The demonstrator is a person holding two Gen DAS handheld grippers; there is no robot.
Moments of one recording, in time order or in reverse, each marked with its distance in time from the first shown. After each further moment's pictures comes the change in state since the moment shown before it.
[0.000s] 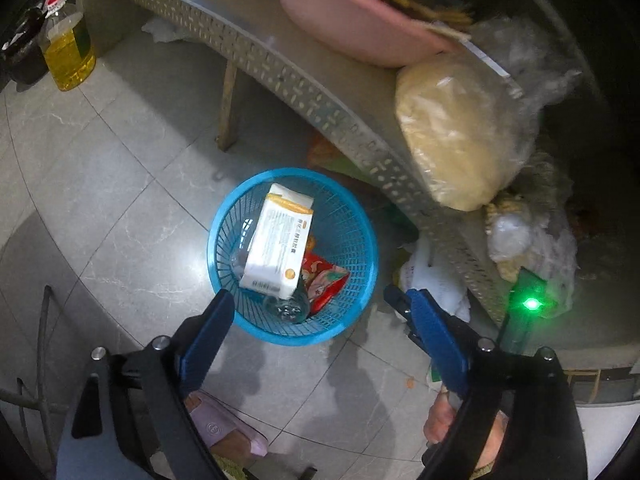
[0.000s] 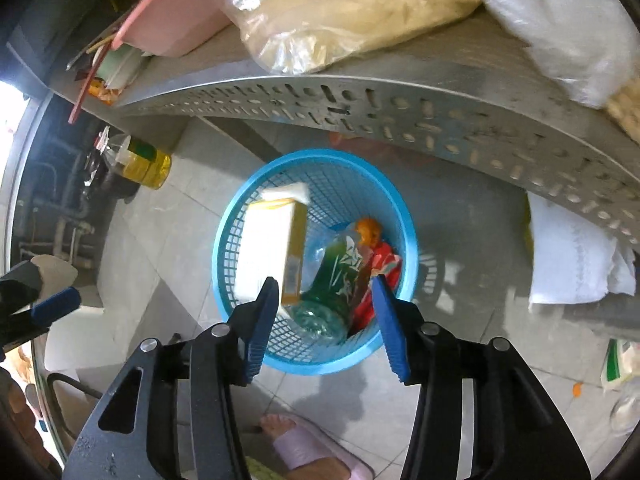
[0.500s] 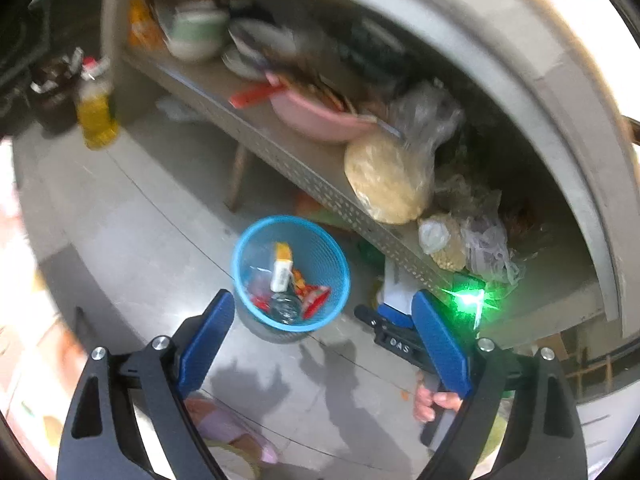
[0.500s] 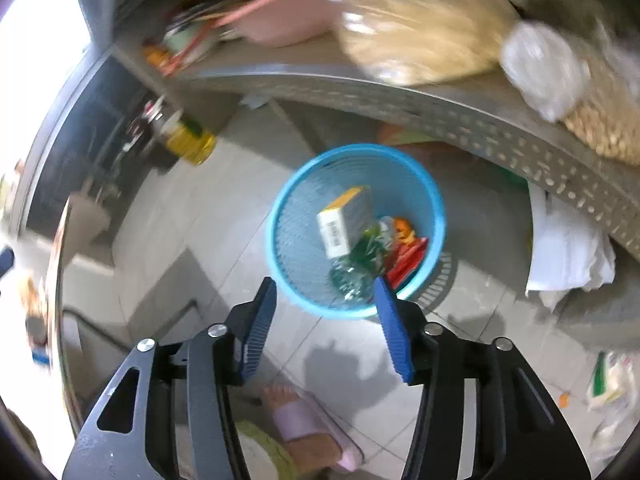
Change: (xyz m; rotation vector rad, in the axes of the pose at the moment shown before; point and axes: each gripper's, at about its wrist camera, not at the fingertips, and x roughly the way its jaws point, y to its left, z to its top) left arm -0.170 -0.003 -0.110 0.085 -0.306 -0.018; right arm -0.061 0.055 -0.053 -0.232 -0.044 0.068
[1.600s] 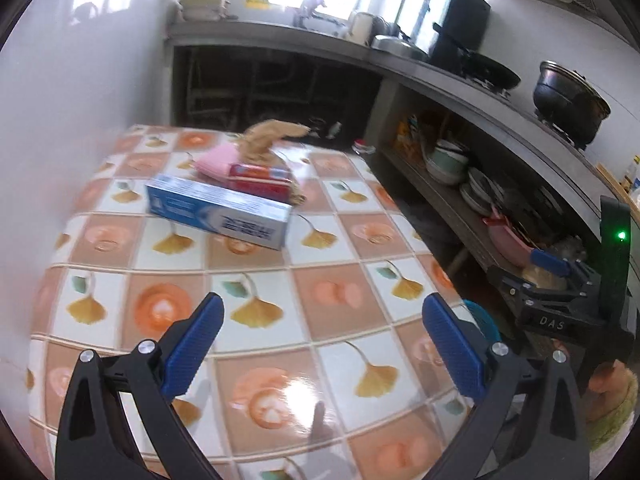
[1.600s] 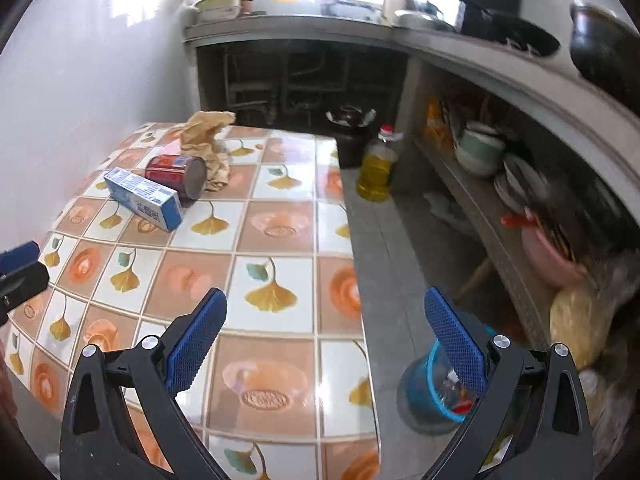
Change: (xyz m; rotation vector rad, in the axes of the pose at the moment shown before) left arm -0.277 0.137 -0.253 -0.405 -0.486 0.570; right arm -0.103 0.337 -0.106 -0.893 -0.244 0.066
